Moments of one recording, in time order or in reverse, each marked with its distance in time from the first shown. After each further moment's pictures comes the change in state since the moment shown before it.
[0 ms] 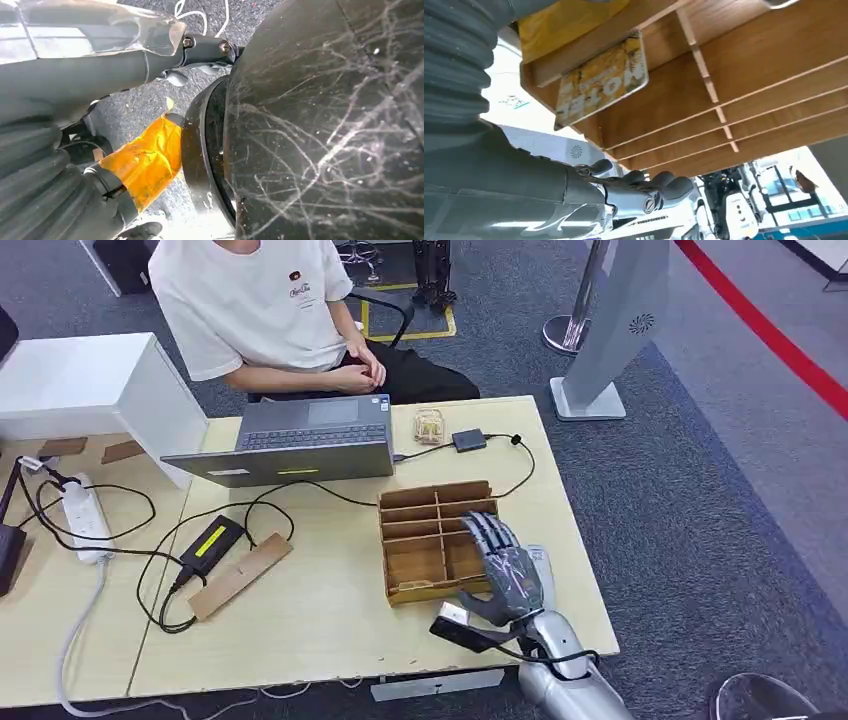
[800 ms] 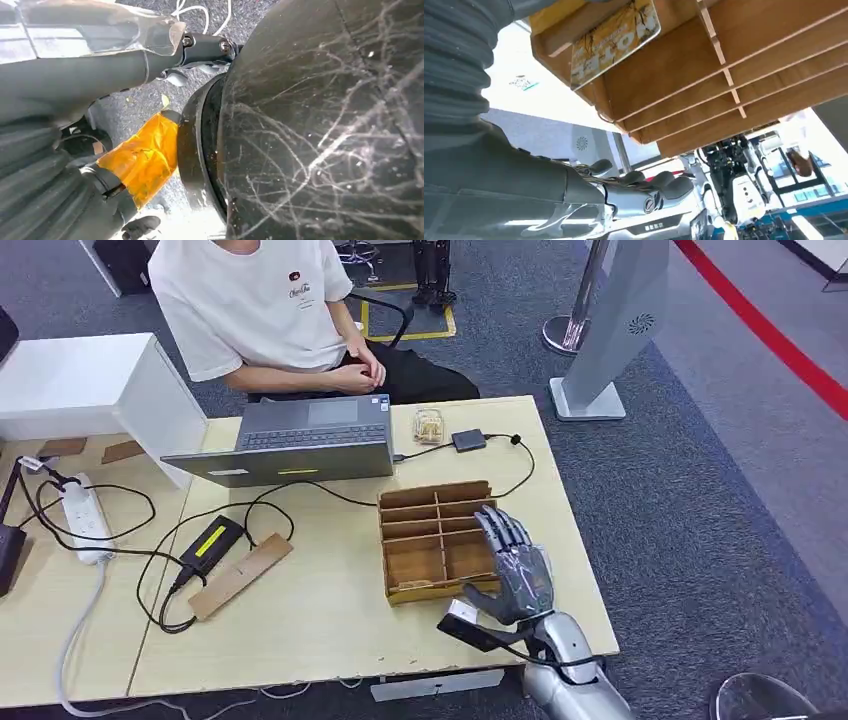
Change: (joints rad) left arm 0.007 -0.001 0.019 0.000 0.012 0.010 0.020; right arm 0.049 0.000 -0.056 -0.096 0.008 -0.004 -0.009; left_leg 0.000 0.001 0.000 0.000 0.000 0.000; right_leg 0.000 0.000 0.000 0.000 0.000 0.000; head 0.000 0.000
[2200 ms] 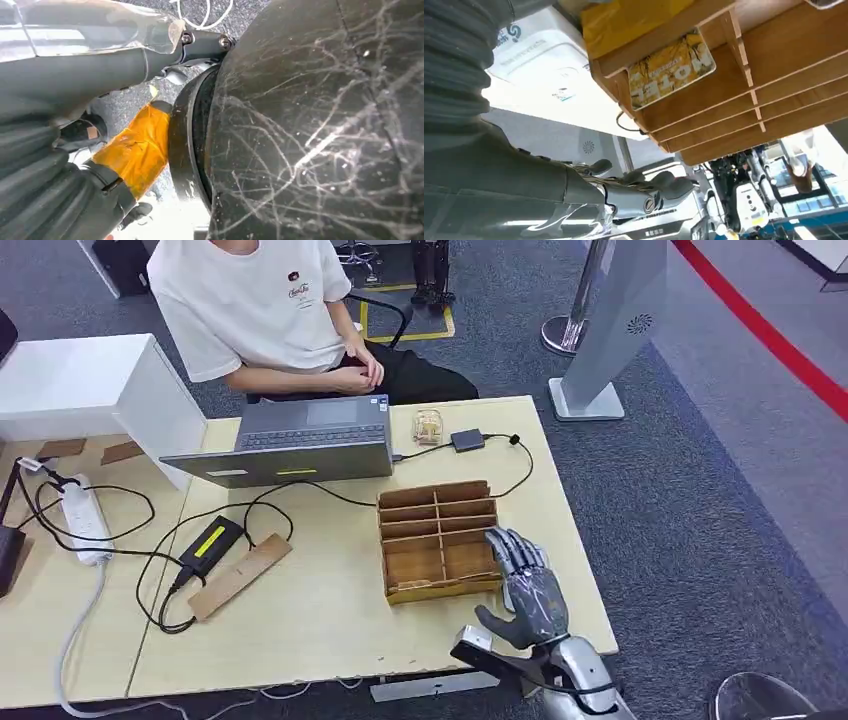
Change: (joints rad) left arm 0.020 0.005 0.060 0.000 0.027 0.026 0.021; right arm 0.124 -0.049 -0.018 -0.131 0.021 0.045 0.009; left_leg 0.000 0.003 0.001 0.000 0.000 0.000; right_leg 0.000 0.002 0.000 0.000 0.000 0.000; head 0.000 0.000
